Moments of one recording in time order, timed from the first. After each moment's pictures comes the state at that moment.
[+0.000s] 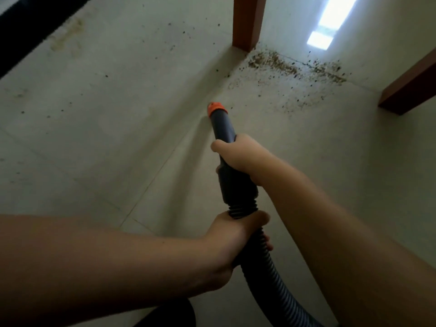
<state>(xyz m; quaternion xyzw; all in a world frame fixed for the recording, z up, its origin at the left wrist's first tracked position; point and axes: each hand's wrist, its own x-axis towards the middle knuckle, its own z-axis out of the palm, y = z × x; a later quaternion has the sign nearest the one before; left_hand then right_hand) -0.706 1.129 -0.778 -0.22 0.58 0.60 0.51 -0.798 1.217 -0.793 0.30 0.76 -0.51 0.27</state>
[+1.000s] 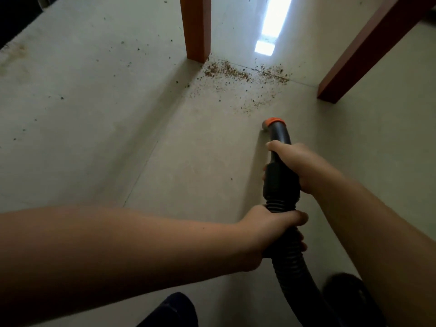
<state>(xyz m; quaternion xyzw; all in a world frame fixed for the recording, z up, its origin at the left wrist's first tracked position) -0.680 1.175 -0.766 -0.08 0.55 0.53 0.65 -0.715 1.306 -0.781 0.51 0.64 -0.56 0.10</state>
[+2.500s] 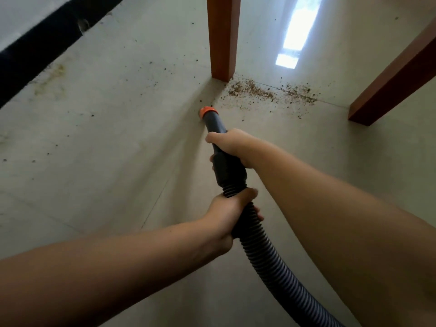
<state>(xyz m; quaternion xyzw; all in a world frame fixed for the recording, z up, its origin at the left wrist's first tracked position) -0.770 1.148 -0.799 -0.18 0.57 0.64 0.48 -0.863 1.243 -0.801 0.34 0.71 -0.58 0.21</state>
